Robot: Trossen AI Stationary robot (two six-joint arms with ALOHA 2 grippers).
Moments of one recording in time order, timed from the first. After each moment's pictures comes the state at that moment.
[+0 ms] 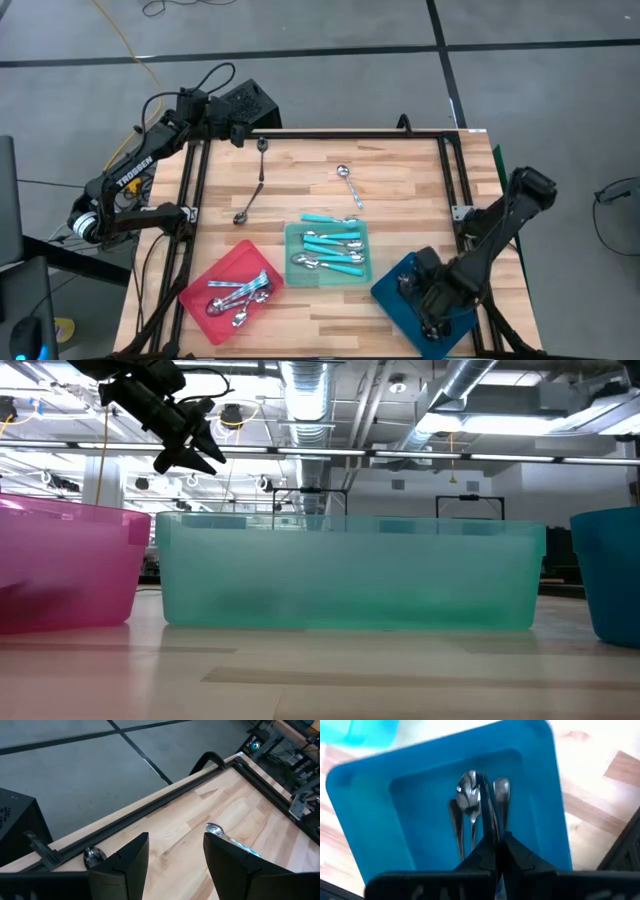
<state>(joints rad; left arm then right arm) 1.03 1.08 0.93 -0.44 0.37 -0.18 0.84 1.52 1.12 -1.17 0.16 1.97</state>
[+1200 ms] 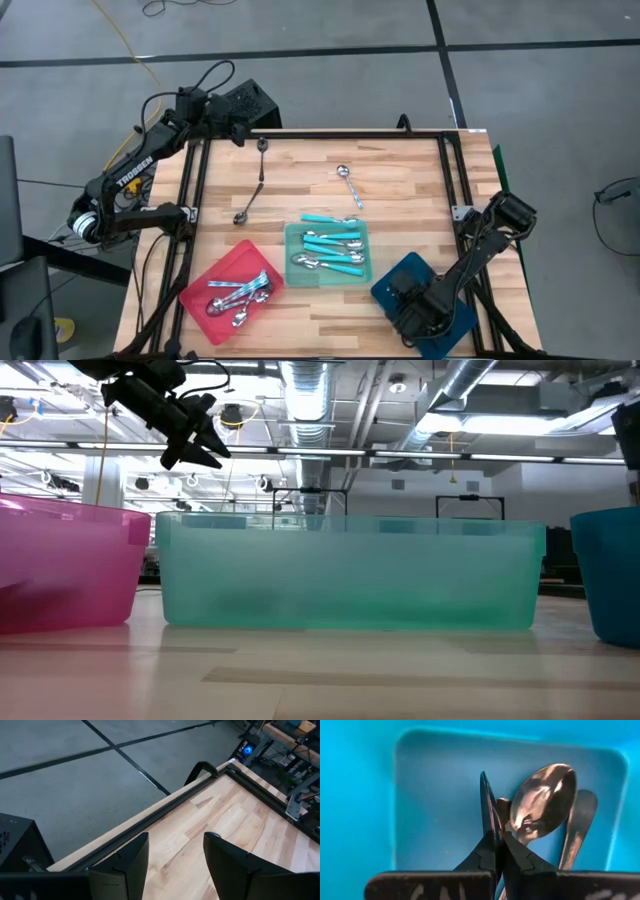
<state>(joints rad) 1.03 1.08 0.93 -0.37 0.38 -0.13 0.82 1.81 1.12 -0.91 0.18 1.62</state>
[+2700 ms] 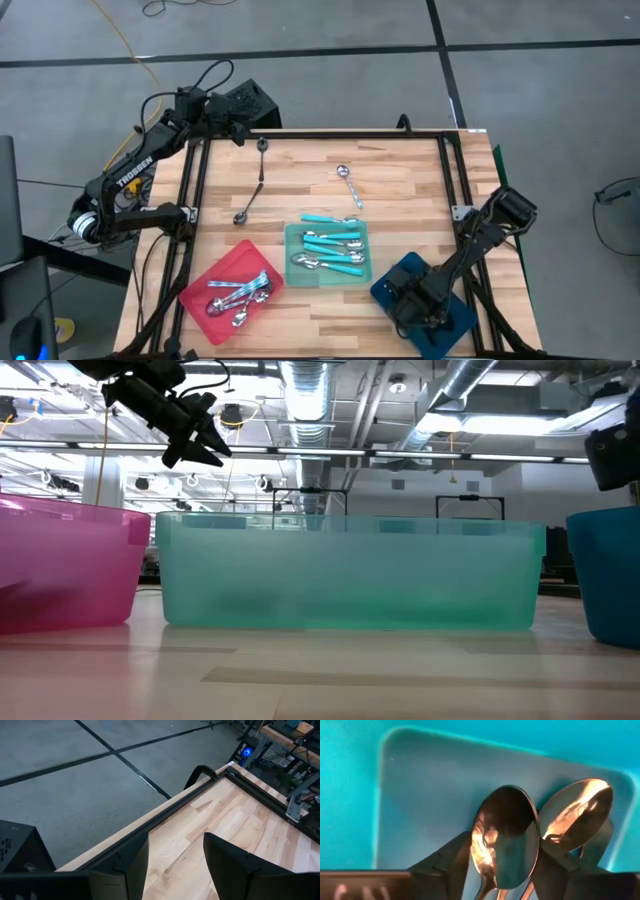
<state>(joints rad) 1.03 1.08 0.93 -0.34 0.38 -0.12 0.75 1.78 1.04 -0.82 0.16 1.45</state>
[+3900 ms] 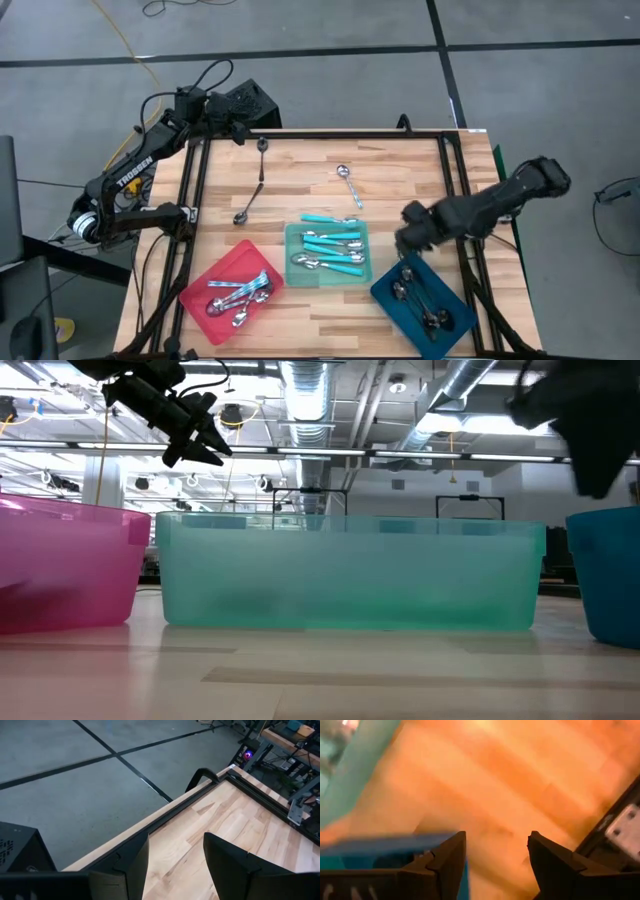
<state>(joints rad) 1.03 1.08 0.93 -0.33 0.37 -0.13 0.34 1.30 1.04 -1.32 0.17 1.27</state>
